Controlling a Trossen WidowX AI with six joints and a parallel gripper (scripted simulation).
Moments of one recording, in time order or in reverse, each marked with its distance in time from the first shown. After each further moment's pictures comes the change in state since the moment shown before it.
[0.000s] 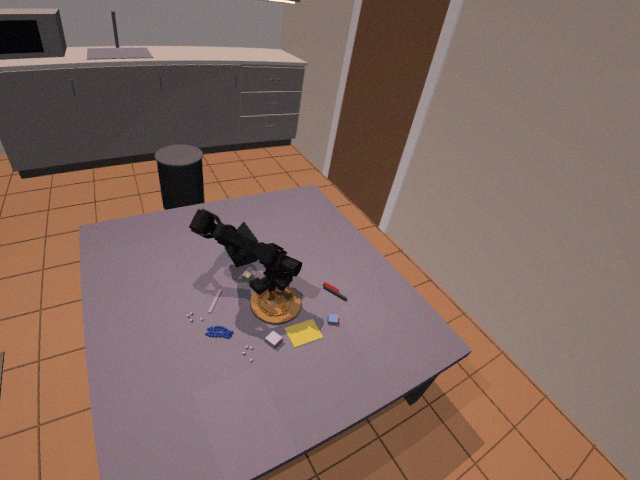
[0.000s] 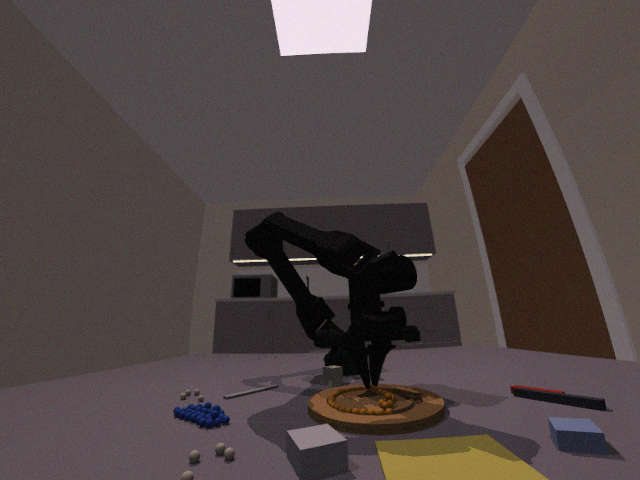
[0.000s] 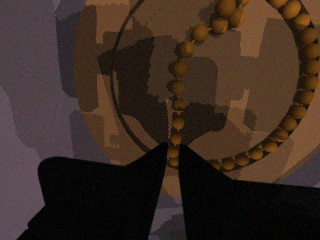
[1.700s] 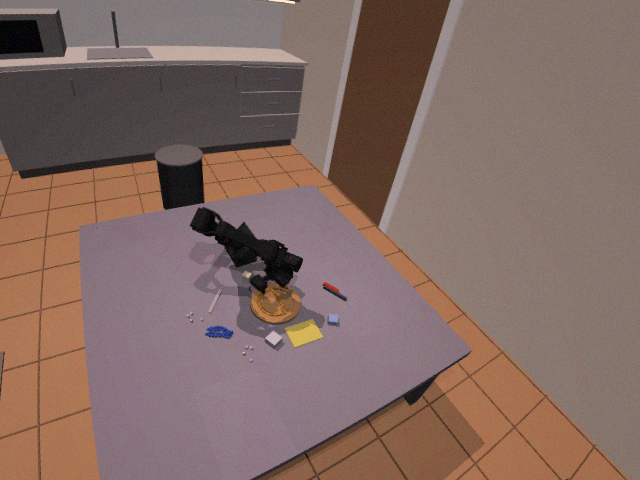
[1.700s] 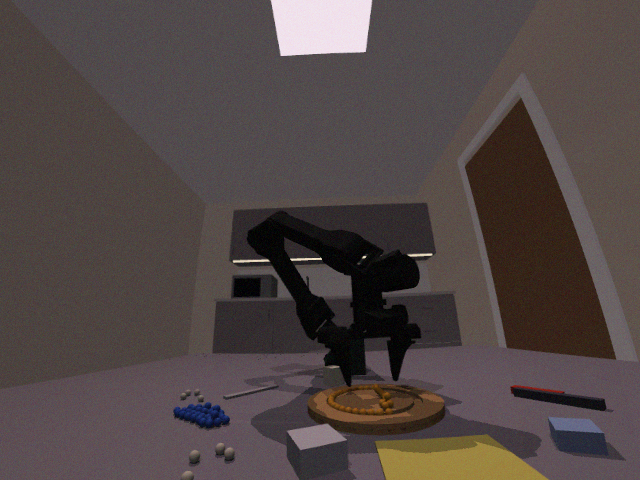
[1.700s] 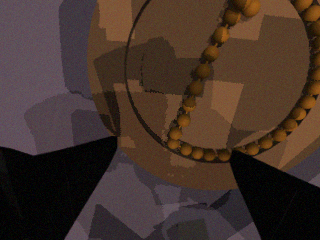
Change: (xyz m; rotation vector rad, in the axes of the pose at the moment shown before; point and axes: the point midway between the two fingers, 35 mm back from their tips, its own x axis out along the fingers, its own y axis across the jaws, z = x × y) arm -0.004 0.009 -0.009 -0.015 0.002 -0.007
